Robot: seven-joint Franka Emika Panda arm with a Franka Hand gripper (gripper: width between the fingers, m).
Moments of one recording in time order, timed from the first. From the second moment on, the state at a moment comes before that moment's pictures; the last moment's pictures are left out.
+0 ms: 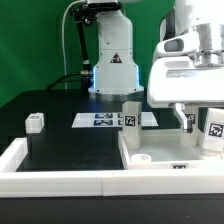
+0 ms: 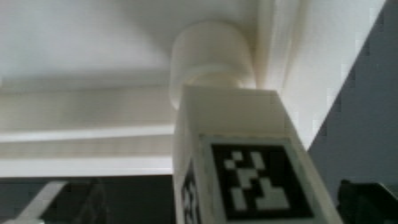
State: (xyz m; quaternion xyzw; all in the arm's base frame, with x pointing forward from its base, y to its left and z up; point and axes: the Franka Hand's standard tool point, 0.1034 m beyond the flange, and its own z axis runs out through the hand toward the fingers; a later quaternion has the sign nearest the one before) arm 0.598 0.122 0.071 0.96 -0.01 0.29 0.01
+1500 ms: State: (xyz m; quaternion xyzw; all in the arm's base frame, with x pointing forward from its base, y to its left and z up) arm 0.600 0.116 0.094 1.00 -0.05 0.03 -0.02
